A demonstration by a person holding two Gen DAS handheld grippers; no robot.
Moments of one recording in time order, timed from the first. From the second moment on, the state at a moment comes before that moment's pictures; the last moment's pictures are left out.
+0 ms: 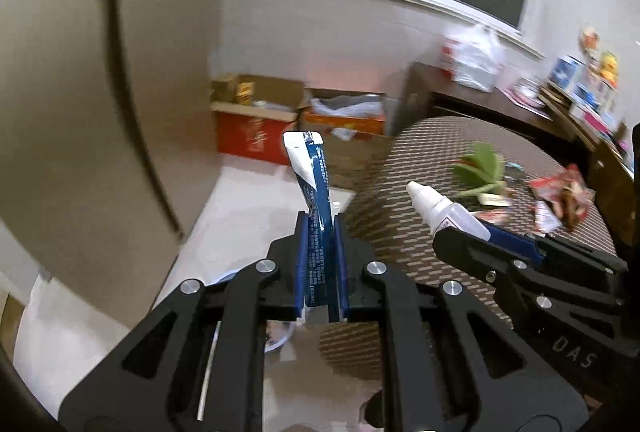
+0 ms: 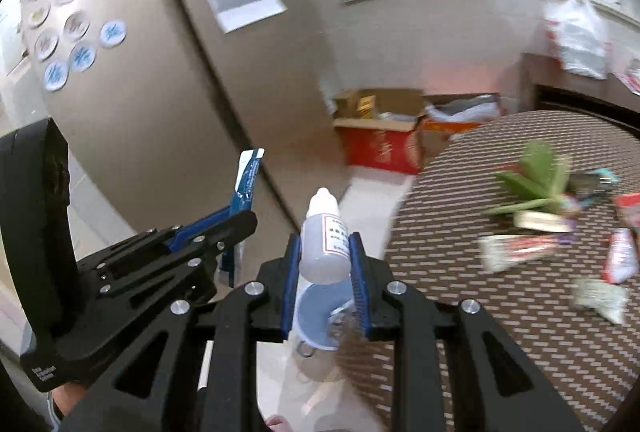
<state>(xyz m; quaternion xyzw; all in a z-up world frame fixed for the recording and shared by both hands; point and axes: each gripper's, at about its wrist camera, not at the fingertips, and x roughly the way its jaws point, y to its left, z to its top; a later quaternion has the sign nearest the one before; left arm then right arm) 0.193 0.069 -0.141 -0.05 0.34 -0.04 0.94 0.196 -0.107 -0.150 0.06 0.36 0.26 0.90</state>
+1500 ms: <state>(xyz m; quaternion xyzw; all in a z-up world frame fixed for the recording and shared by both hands) 0.289 0.175 -0.241 -0.09 0.44 0.07 0.89 0.270 -0.023 -0.202 0.05 0.35 0.20 0.91</state>
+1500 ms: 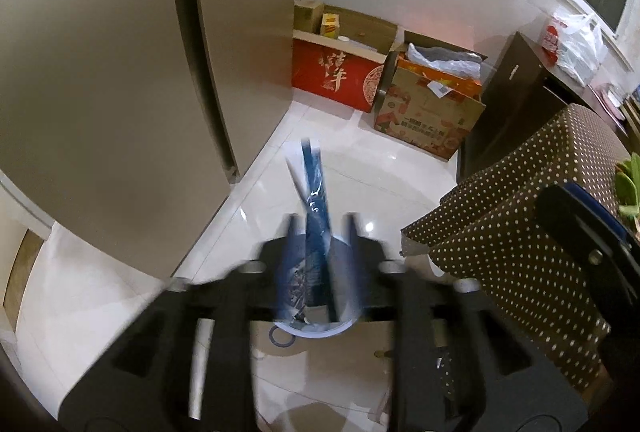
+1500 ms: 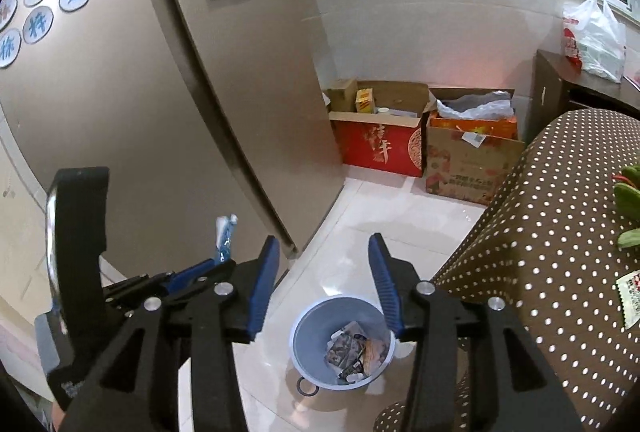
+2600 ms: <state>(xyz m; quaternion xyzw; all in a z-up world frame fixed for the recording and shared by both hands) 0.224 -0.026 -0.157 0.06 0.39 -0.09 0.91 0.181 -0.235 -0.153 0.10 0.31 0.09 0.94</state>
